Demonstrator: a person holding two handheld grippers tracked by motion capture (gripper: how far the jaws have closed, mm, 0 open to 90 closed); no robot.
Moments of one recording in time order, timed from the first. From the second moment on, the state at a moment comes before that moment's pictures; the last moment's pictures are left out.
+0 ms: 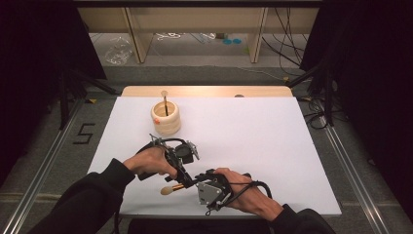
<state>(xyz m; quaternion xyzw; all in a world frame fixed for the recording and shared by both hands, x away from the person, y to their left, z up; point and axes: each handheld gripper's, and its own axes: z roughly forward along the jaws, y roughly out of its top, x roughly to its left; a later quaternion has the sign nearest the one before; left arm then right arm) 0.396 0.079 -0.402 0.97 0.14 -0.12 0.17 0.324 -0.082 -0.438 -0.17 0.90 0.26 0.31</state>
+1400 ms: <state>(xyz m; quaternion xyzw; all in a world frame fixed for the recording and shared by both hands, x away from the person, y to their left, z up) 0.395 0.084 -0.393 0.96 0.16 -0.10 0.22 0.330 -0.088 -0.437 -0.19 0.90 0.24 0.31</state>
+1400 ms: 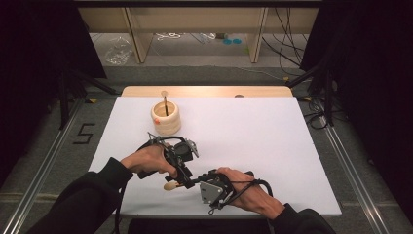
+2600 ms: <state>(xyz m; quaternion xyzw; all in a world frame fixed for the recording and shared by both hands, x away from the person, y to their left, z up) 0.379 0.169 -0.374 0.86 0.27 0.07 0.43 0.371 -0.138 -0.413 0.05 0.88 0.39 0.25</state>
